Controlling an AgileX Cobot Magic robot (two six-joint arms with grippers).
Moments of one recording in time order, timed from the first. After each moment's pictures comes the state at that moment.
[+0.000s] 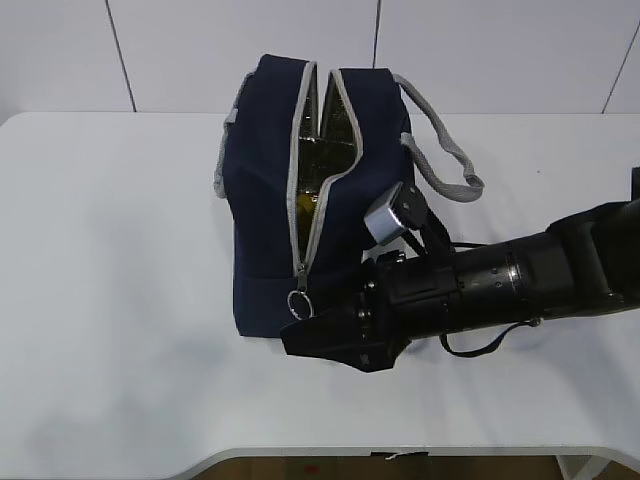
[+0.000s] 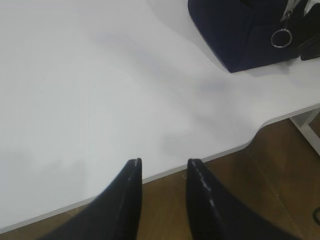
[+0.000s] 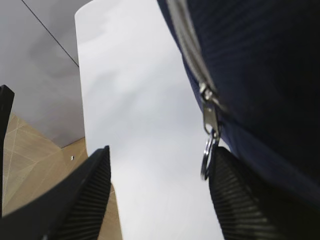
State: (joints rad) left arm -0.28 0.02 -0.52 -0.08 1.11 0.06; right arm 0.34 1.90 -0.83 1.80 0.95 -2.18
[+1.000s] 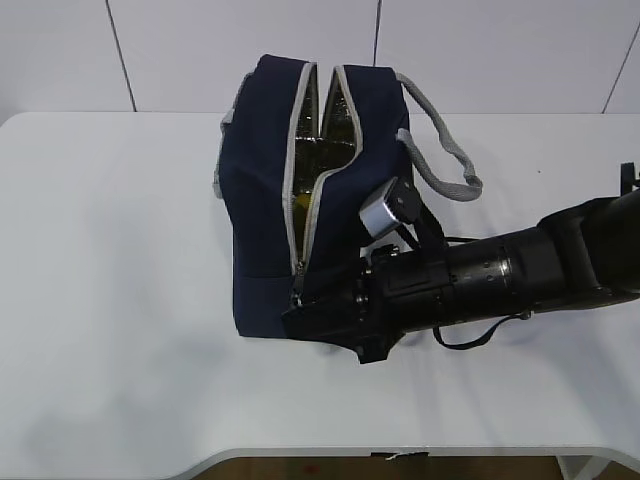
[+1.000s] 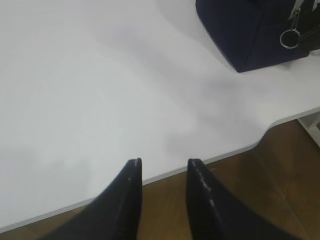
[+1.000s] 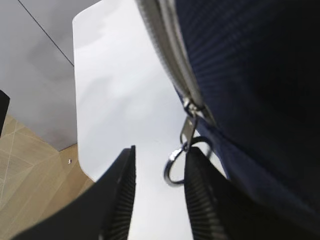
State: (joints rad) left arm -0.28 0.02 -0.52 -0.06 1.11 0.05; right arm 0.34 1.93 -0.86 1.80 0.96 -2.18
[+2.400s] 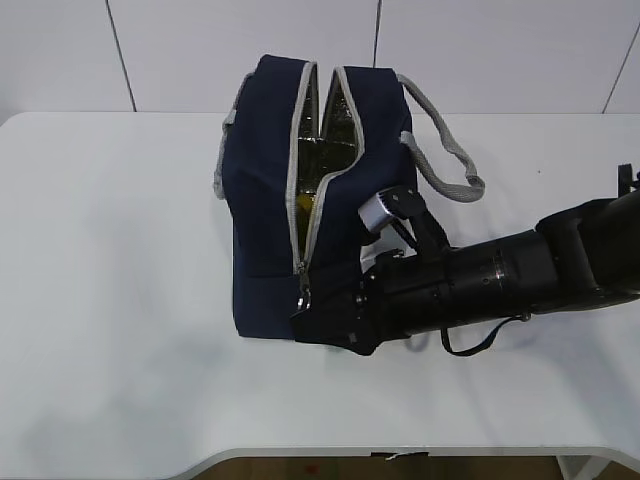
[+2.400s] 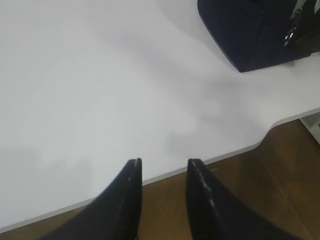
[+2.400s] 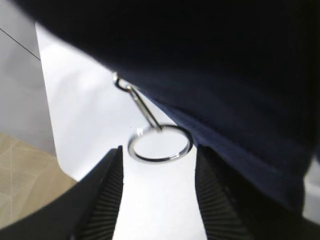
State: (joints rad) left arm -0.28 0.02 -0.52 -0.05 1.11 0.05; right arm 0.34 1.93 -0.86 1.80 0.86 -2.01
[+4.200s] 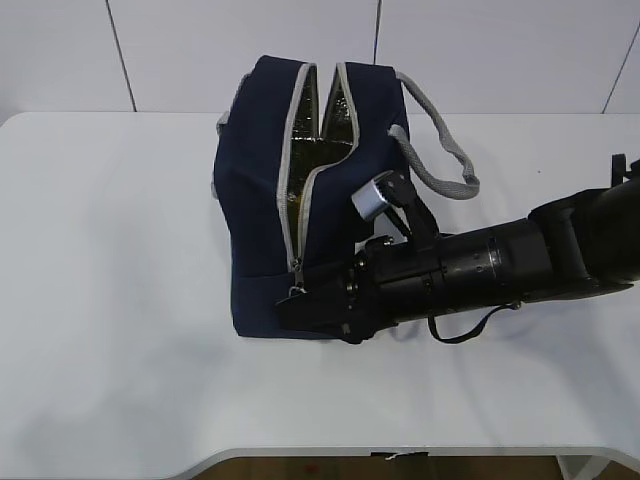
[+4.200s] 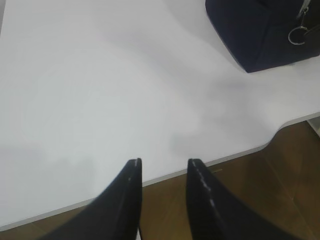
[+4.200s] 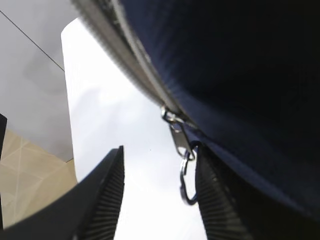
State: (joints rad) left arm -0.28 0.02 -0.52 -0.02 1.11 0.03; right arm 0.33 1.94 -0.90 1.80 0.92 -2.05
